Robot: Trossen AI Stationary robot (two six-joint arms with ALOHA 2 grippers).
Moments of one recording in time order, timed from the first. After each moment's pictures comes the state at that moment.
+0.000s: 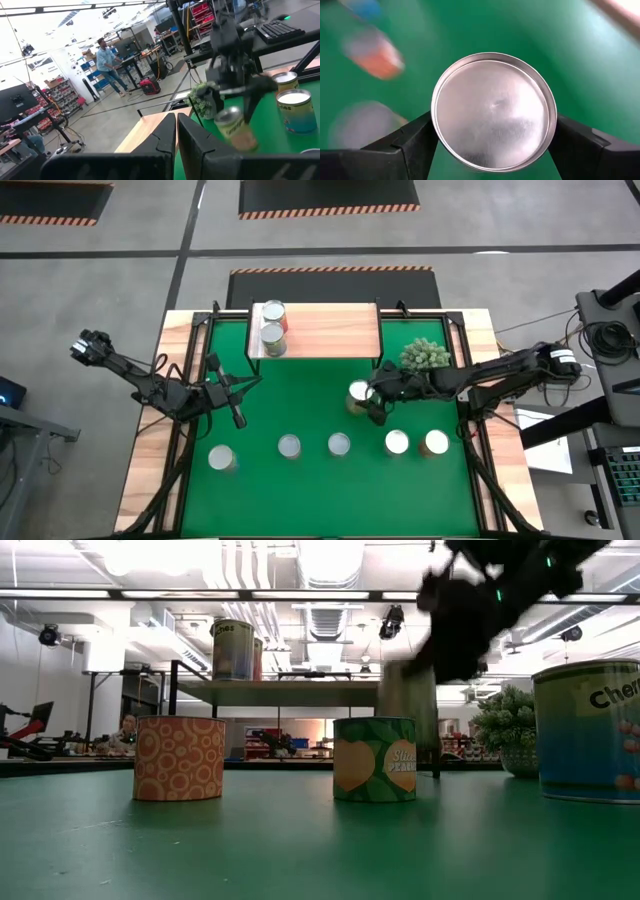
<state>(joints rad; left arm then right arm) -0.52 0.78 0.59 0.25 -0.95 0.44 0.03 1.26 0.70 -0.07 0.14 0.30</state>
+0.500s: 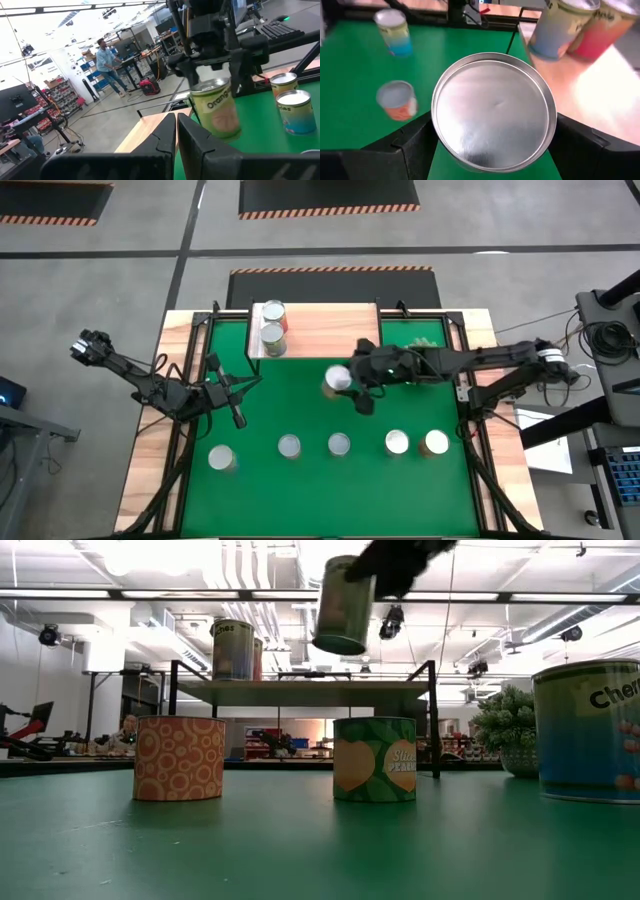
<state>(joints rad) -0.52 0.78 0.59 0.25 -0.95 0.44 -0.01 1.40 1.18 -0.31 0.08 -0.08</state>
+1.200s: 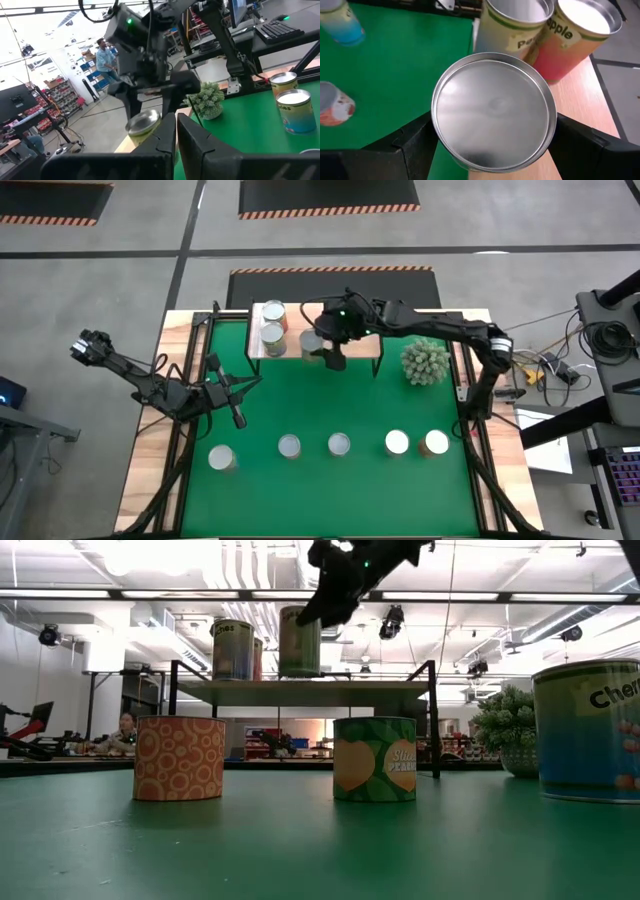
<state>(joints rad) -0.52 0.78 0.59 0.25 -0.95 0.44 -0.31 1.79 1.68 -0.54 -0.19 -0.34</state>
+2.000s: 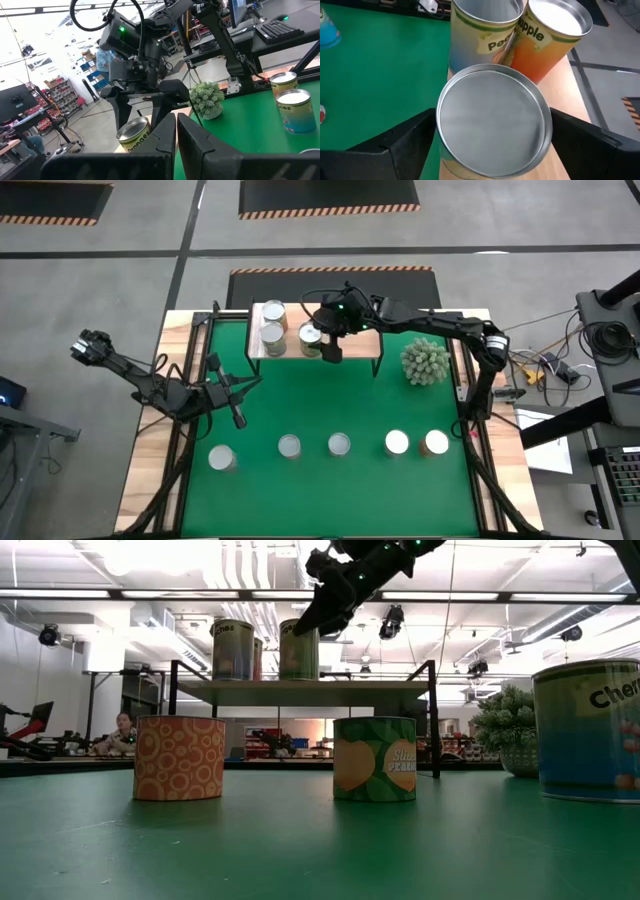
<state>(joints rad) -0.52 0.78 0.59 0.25 -0.95 0.44 -0.35 1.81 1.68 -0.48 -0.18 -0.37</state>
